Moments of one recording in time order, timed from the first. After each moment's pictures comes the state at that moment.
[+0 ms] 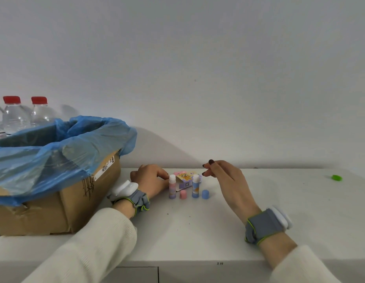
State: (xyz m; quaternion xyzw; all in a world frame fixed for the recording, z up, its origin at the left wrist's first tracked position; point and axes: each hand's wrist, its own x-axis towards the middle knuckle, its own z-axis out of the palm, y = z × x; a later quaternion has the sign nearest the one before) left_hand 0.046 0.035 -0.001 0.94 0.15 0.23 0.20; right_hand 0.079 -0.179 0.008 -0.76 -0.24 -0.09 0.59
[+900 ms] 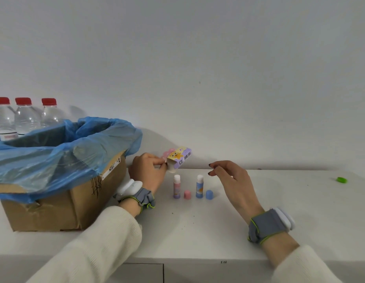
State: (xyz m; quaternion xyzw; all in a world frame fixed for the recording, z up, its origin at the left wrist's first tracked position) left_hand 0.038 0.033 0.012 0.84 0.19 0.44 0.27; right_hand 0.078 -0.180 0.009 -0.77 -0.23 -0.11 0.59
